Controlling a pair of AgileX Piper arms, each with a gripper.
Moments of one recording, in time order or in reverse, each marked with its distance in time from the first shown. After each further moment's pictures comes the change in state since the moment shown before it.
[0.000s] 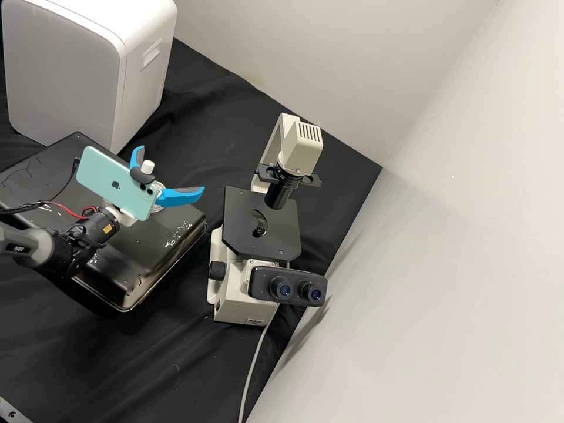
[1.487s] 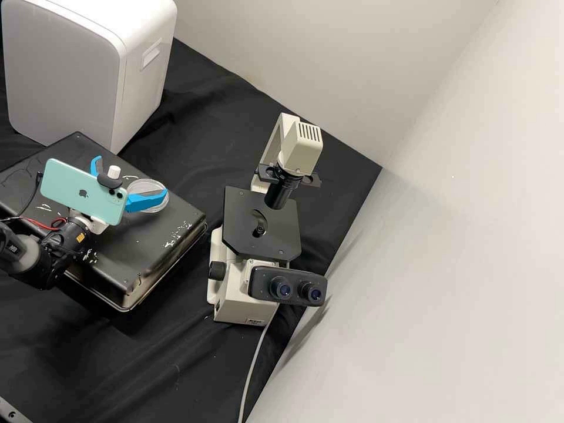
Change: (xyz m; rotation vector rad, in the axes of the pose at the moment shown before) left arm 0.002 -0.017 0.004 -0.036 -0.005 -0.192; right arm -0.026 -0.052 -0.001 -0.026 0.068 -0.162
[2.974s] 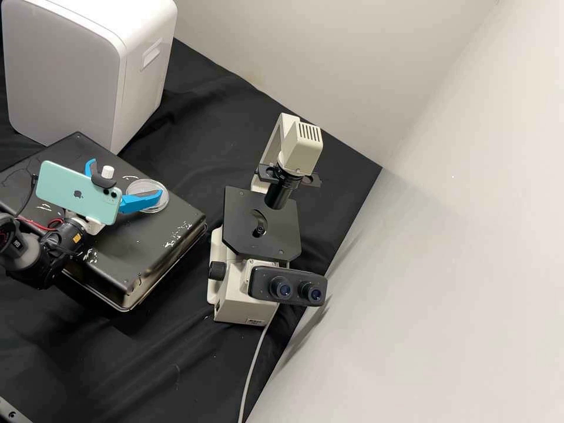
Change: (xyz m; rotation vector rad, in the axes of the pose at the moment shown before) left arm 0.014 -0.005 0.019 0.038 -0.002 -0.035; right arm 0.004 -0.017 0.002 -0.018 -0.006 -0.032
